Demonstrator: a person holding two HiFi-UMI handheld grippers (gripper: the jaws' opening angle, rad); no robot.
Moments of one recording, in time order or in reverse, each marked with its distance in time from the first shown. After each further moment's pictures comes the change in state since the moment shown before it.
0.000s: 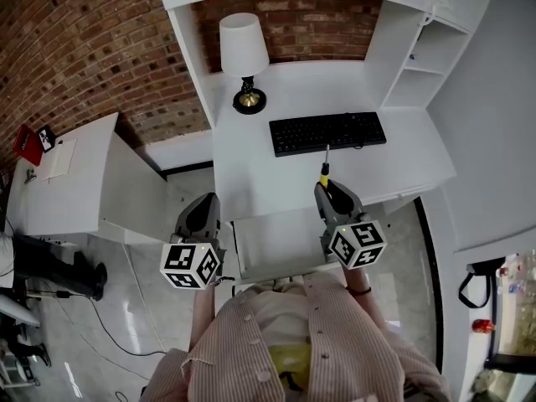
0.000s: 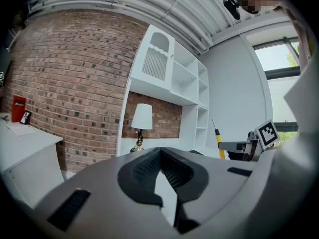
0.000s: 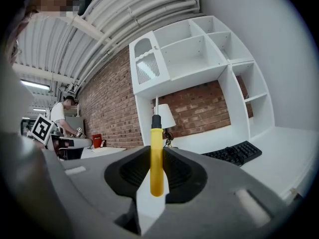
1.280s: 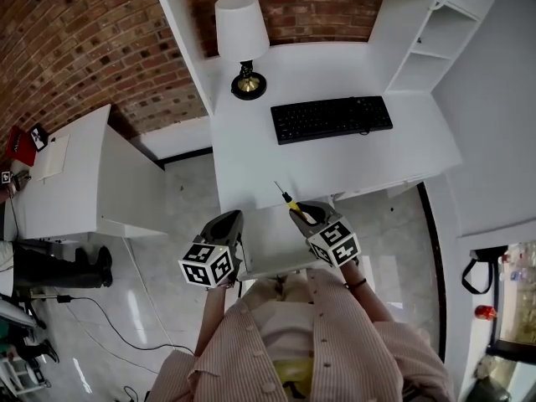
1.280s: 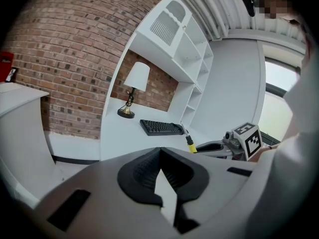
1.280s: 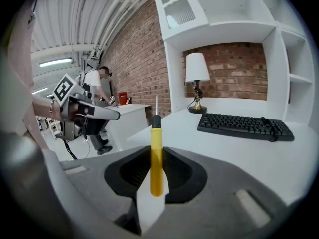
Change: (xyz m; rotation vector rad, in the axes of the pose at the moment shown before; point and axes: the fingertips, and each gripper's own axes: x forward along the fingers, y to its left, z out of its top) left arm 0.011 -0.015 -0.121 -0.176 0.308 -0.179; right arm 0.024 0.056 -0.149 -0.205 0.472 0.261
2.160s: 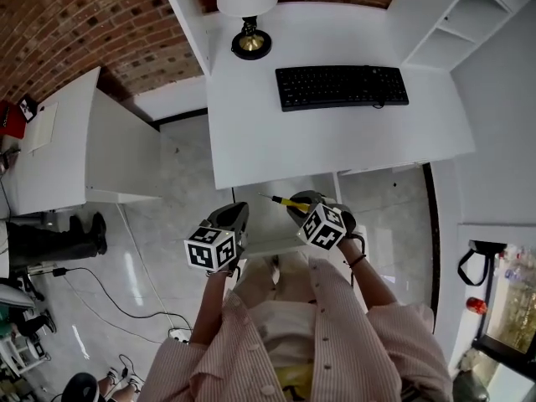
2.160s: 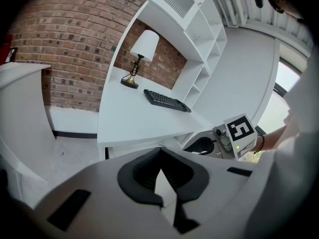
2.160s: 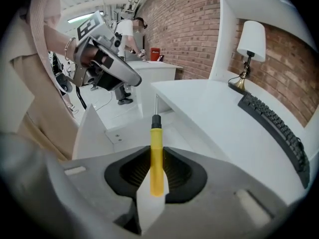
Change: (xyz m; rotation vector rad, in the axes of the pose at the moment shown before) left arm 0.024 0.009 -0.094 -0.099 0.239 -0.003; right arm 0.046 0.025 -0.112 -0.401 0.415 0.220
